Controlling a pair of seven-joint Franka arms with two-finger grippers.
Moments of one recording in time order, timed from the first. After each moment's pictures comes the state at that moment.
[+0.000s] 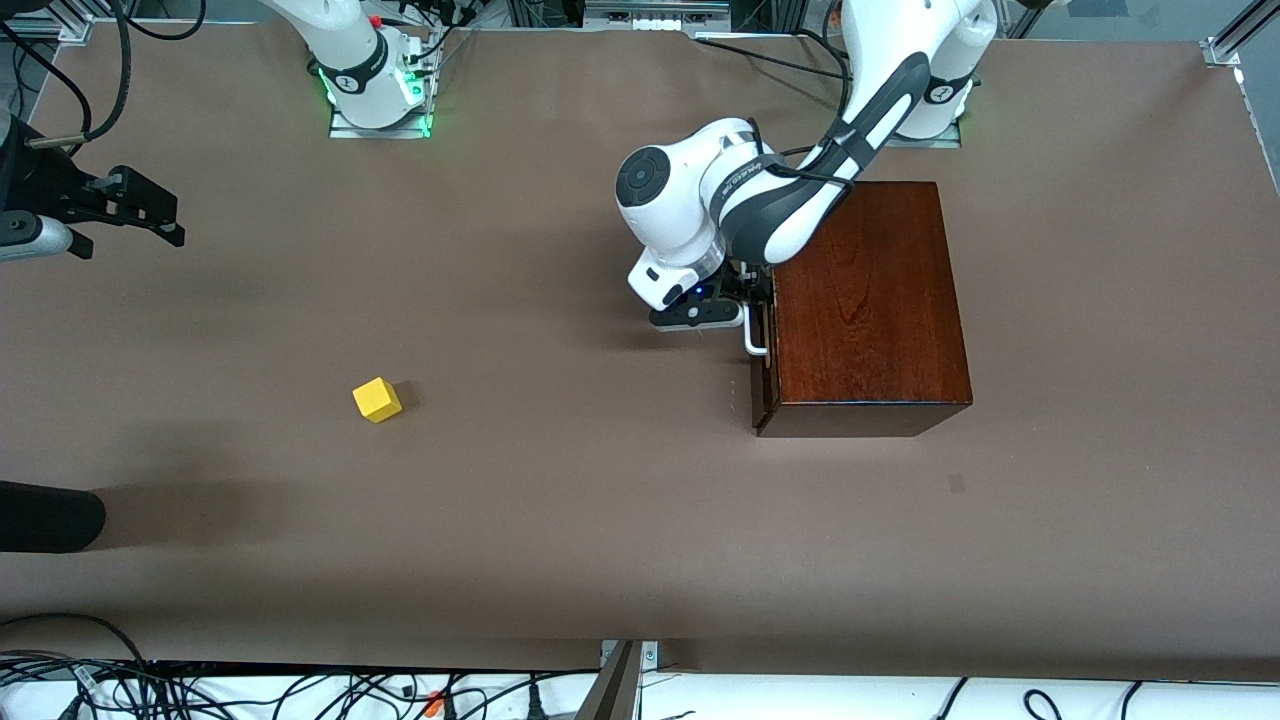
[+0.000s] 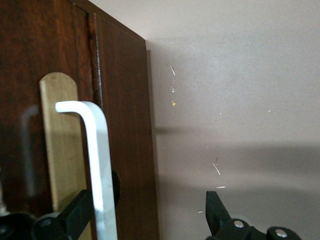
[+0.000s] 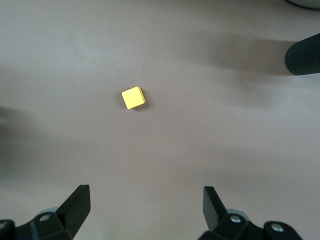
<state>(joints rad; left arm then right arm) -0.39 0.61 -0.47 -1.63 0.55 1.86 -1.02 0.24 0.01 -0.22 -1.58 0.01 1.59 -0.14</state>
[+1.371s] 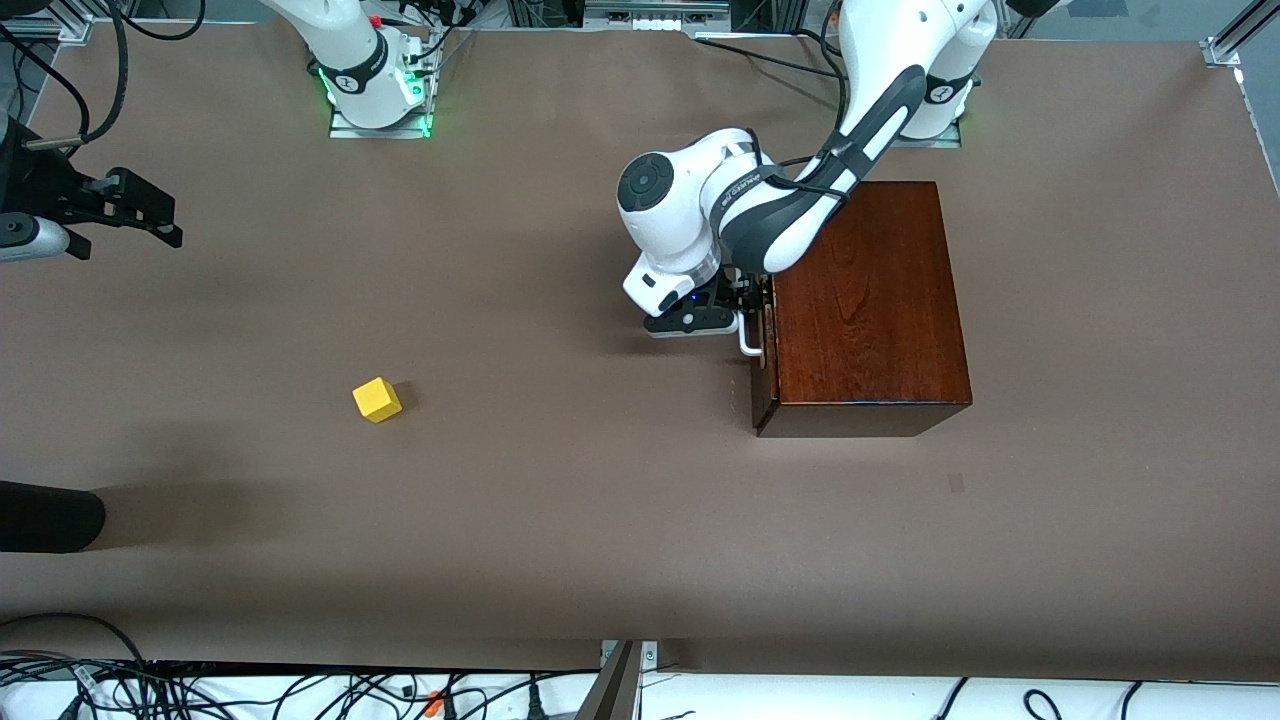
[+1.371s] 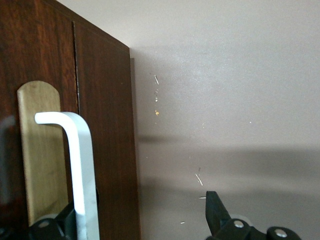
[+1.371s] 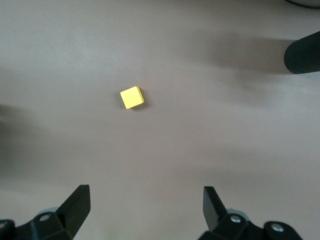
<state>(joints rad) -0.39 0.63 -0.47 -1.62 0.55 1.93 -1.05 0.24 0.01 -0.22 -1.58 0.01 1.59 -0.14</state>
